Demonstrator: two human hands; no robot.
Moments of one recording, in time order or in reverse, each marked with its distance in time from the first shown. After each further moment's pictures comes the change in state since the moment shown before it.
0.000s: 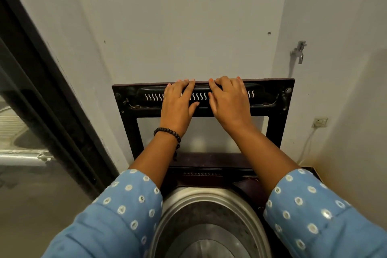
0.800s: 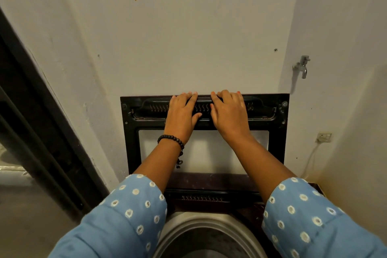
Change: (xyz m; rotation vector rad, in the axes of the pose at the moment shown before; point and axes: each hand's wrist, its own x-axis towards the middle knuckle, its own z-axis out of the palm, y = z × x) left_hand 0.026 -0.014 0.044 -0.036 -0.117 -0.047; right_hand 0.008 0.024 0.052 -0.013 -0.143 0.083
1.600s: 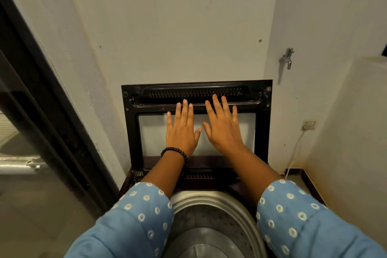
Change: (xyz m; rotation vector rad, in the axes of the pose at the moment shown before) left_hand -0.091 0.037 0.002 0.317 -0.335 -0.108; right_hand -0.083 -0.016 -0.041 -0.029 -0.407 0.070
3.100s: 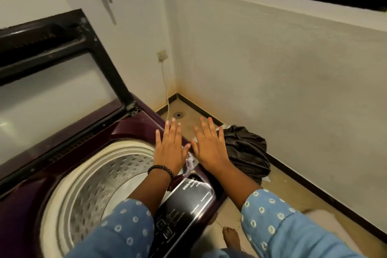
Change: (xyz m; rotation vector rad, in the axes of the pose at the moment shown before) left_hand -0.191 0.159 0.082 -0.313 -0.354 0.760; right_hand -0.323 0.041 -0.012 -0.170 -0.254 0.825
